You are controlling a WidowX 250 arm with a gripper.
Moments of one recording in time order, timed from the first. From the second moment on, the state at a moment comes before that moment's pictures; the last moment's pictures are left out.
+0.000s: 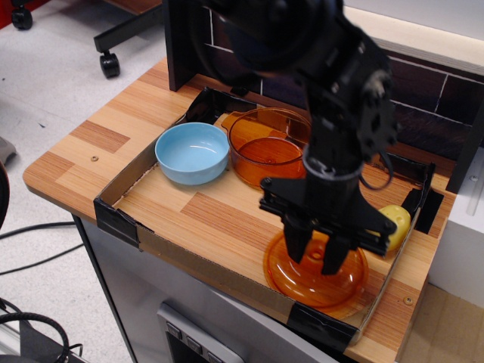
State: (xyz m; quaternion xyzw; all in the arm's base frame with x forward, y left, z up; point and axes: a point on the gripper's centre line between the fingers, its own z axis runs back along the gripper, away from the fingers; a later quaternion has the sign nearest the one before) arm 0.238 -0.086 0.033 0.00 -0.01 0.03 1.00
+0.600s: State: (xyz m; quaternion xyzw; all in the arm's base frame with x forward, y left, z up) arm 0.274 -0.050 0.096 0.00 -0.03 0.12 0.99
